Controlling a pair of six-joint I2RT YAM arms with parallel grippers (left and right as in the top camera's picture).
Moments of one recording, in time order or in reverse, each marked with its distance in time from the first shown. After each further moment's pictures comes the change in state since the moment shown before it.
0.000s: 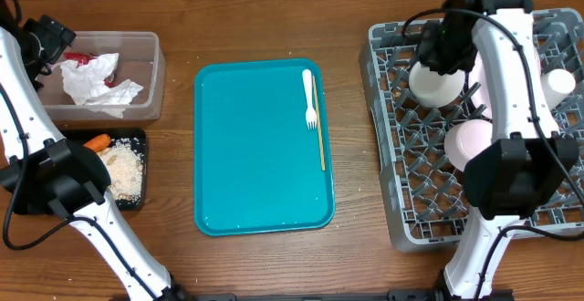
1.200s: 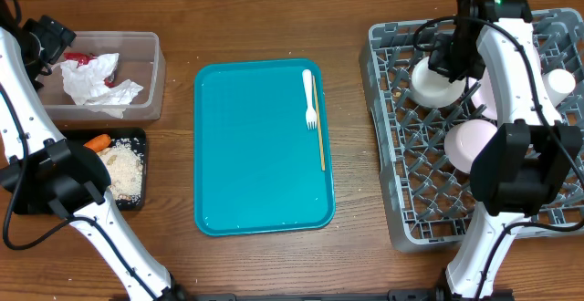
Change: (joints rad) left arm 0.000 0.000 0.000 0.000 0.000 0.000; right arm -0.066 0.023 -0.153 0.188 0.113 -0.042
